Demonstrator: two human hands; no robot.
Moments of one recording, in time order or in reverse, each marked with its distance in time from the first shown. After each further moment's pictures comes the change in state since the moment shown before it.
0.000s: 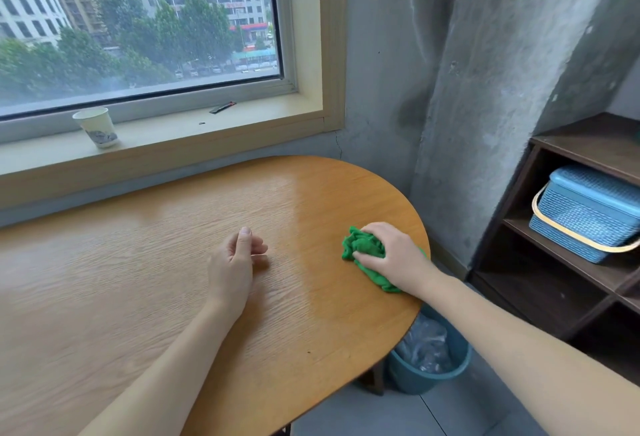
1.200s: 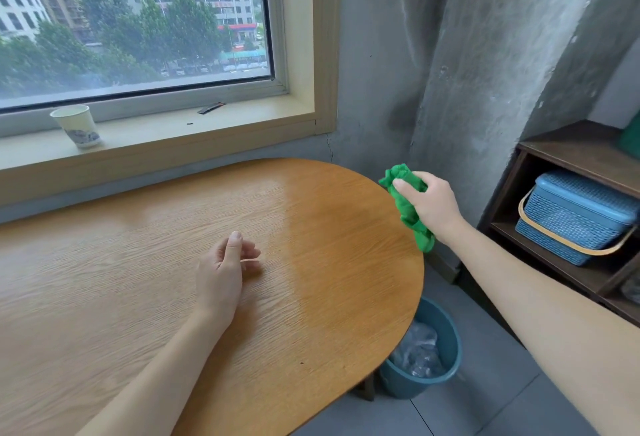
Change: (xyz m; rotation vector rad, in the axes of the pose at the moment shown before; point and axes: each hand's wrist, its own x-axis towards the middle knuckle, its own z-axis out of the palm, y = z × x) left_hand 0.003 -0.003 -0.001 -0.095 -0.032 0.006; right_hand 0.050 0.021 -0.075 0.392 0.406 0.352
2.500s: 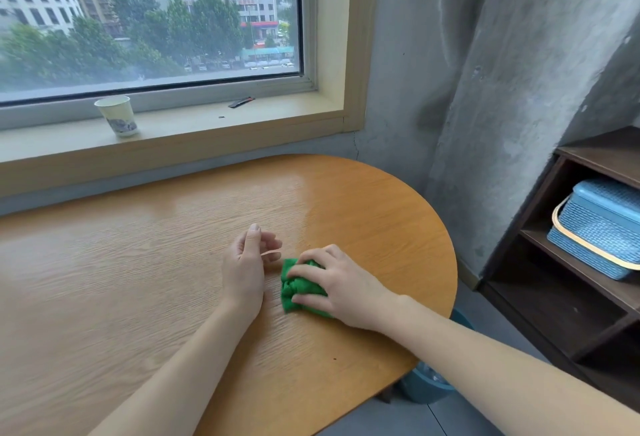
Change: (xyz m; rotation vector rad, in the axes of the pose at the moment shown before) left_hand 0.010 -0.007 -0.007 -0.184 0.076 -0.081; right_hand -0.127 -0.022 0.142 -0.548 -0.631 -0.825
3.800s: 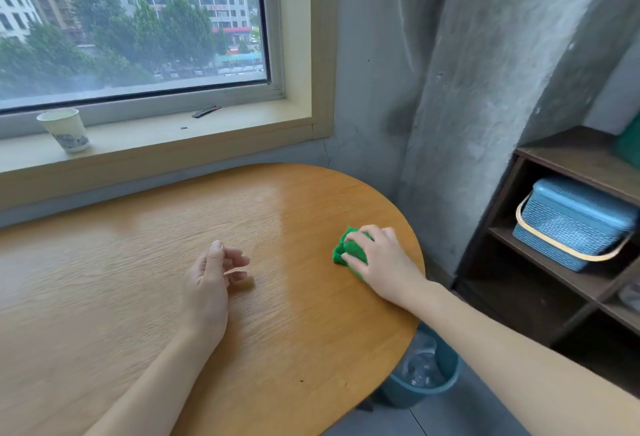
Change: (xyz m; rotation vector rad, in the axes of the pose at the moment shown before) left_hand 0.001 -0.001 -0.004 0.014 -0.087 0.032; right_hand -0.040 0.090 -0.042 -0.040 0.085 0.556
